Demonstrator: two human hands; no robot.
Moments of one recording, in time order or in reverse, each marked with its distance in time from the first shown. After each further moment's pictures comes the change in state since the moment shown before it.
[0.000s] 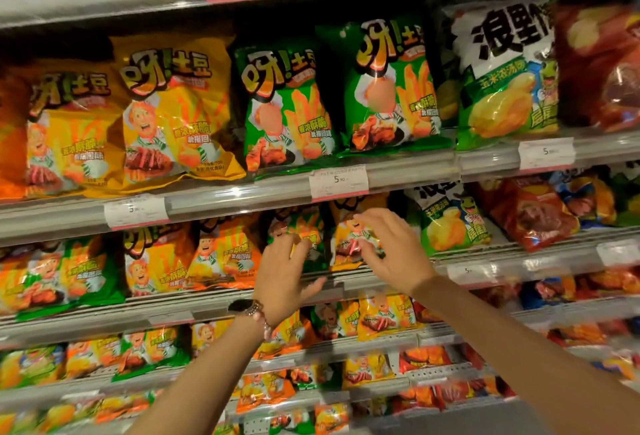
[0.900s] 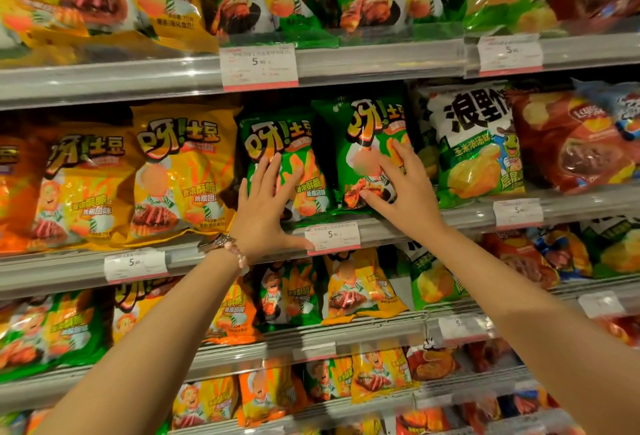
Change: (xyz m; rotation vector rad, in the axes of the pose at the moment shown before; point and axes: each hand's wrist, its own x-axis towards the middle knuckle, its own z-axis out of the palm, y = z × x) left_hand 0.130 -0.033 -0.102 0.025 -0.087 -0.035; right_hand 0.122 0.020 -0.086 -0.125 0.204 0.062
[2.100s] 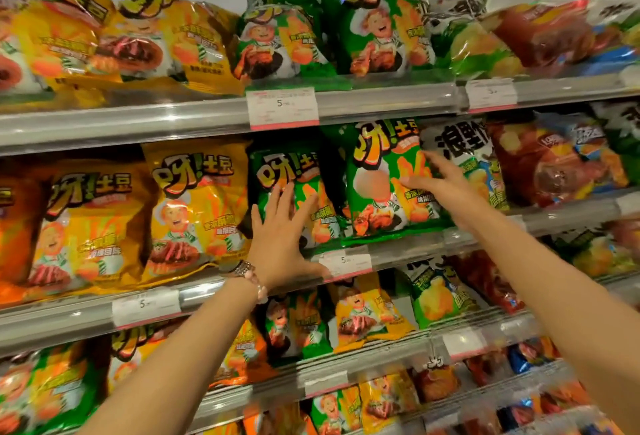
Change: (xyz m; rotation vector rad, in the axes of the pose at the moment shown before) left_hand 0.004 -0.002 -0.011 0.016 -0.008 0.047; right_hand 0.033 -0.014 -0.064 0.679 -0.029 0.594
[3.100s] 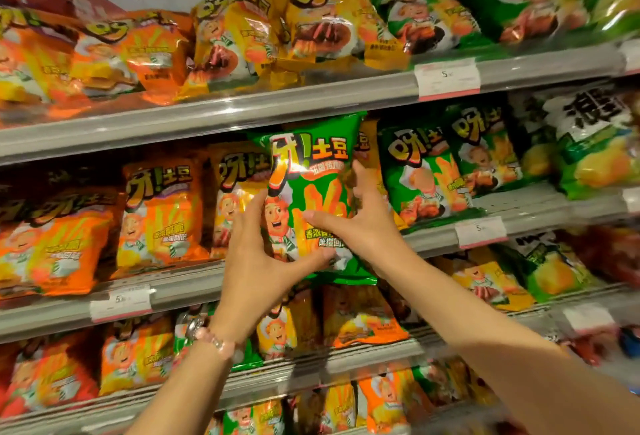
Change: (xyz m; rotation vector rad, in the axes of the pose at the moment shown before) left_hand -0.176 -0.151 -0.101 -0.655 0.409 -0.275; right_hand -0.141 -0.085 0.321 0.061 -0.113 -0.094
